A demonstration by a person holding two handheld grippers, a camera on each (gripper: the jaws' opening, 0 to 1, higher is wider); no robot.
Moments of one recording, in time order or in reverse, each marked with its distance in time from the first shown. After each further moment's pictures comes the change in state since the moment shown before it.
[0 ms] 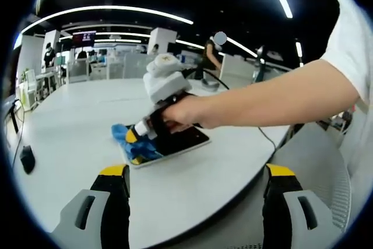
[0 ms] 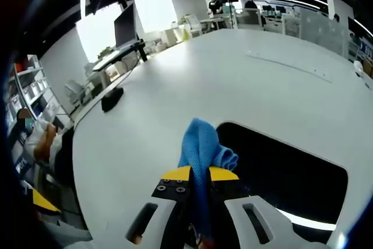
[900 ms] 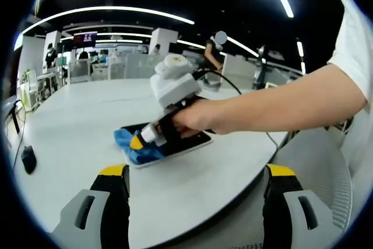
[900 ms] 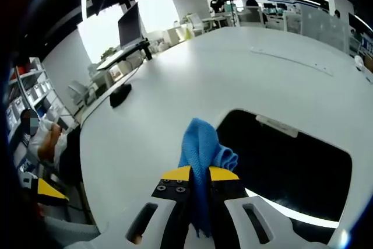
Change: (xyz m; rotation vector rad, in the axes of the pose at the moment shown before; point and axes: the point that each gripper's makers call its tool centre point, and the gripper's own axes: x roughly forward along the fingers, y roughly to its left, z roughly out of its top) left arm 0.001 0.001 0.000 0.002 0.008 0.010; right arm -0.015 0.019 -0.016 0.018 0.005 0.026
